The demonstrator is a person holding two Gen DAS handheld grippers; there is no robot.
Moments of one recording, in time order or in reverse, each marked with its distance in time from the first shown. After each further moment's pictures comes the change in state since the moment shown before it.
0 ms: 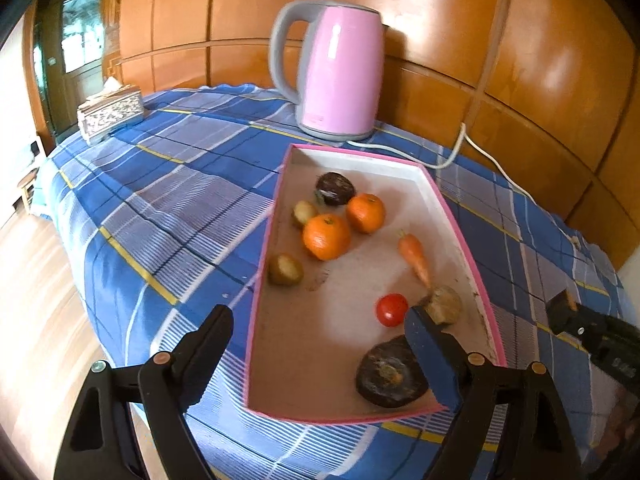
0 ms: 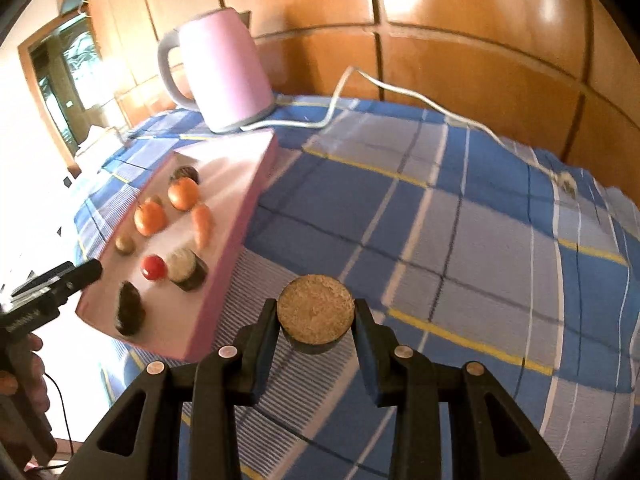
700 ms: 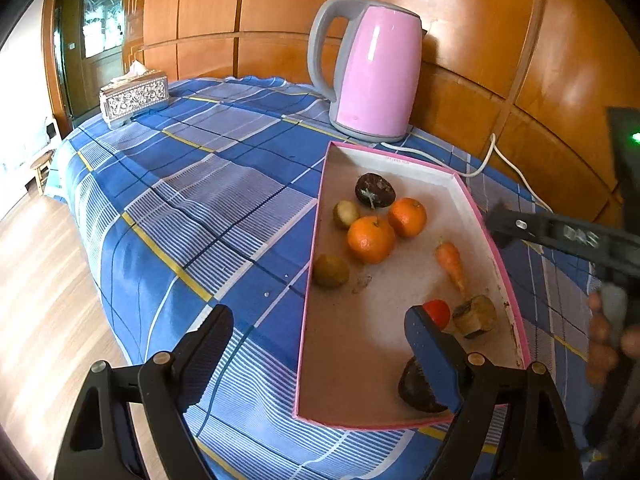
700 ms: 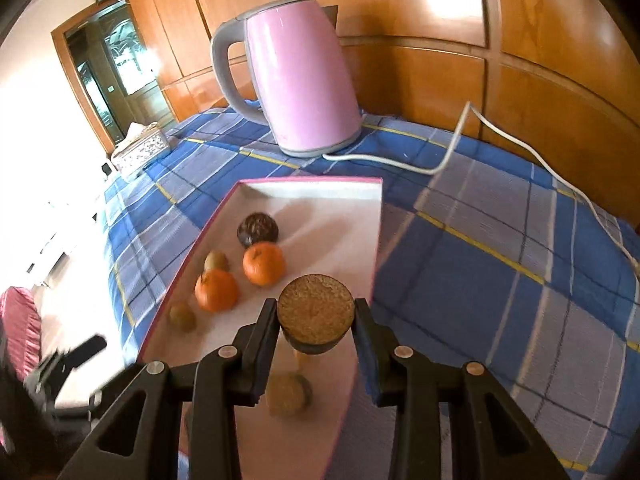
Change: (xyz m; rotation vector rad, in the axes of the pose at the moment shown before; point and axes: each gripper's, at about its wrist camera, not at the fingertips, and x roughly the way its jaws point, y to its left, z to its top) left arm 0.006 0.026 0.000 -0.056 0.011 0.038; right arm 0.063 0.081 0.086 -0.085 0.024 0.141
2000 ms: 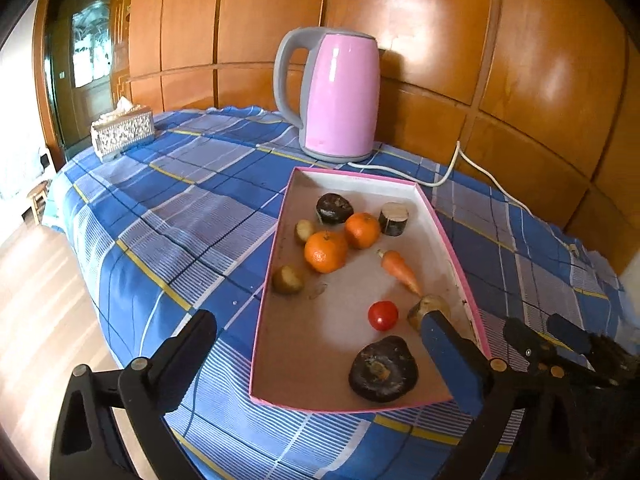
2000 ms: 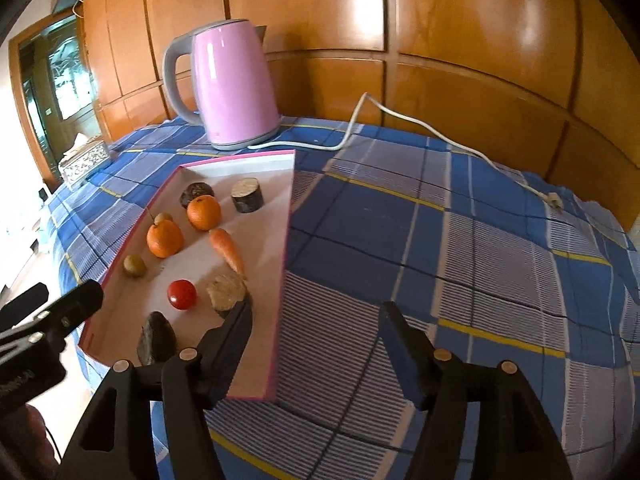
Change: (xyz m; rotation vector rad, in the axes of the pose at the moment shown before) left arm -0.034 -0.035 -0.007 0.076 -0.094 -0.012; right arm -0.058 0.000 -0.090 0.100 -0.101 -0.292
